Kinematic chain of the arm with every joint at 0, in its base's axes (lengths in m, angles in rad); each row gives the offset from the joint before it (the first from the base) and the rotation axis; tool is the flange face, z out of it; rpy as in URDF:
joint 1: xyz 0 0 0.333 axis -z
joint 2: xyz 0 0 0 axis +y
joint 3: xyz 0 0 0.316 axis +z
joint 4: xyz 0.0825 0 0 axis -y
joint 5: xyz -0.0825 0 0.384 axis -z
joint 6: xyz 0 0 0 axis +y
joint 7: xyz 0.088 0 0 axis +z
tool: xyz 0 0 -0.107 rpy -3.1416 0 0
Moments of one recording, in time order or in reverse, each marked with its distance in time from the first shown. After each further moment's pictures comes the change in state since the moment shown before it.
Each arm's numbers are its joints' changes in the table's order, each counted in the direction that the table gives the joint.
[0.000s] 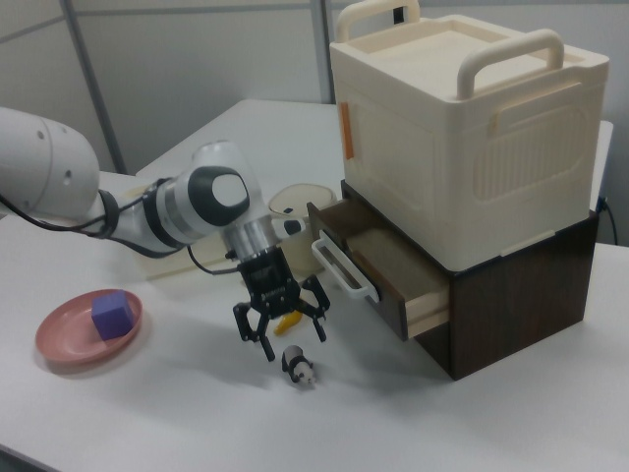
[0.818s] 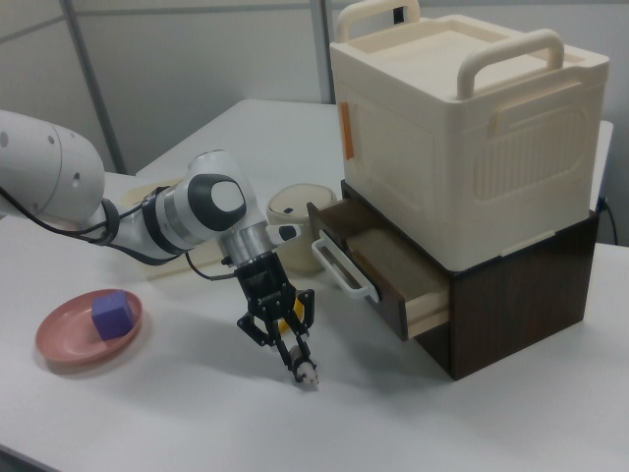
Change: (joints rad) arm -0.002 0.038 0.027 0.005 0.031 -0.006 -0.094
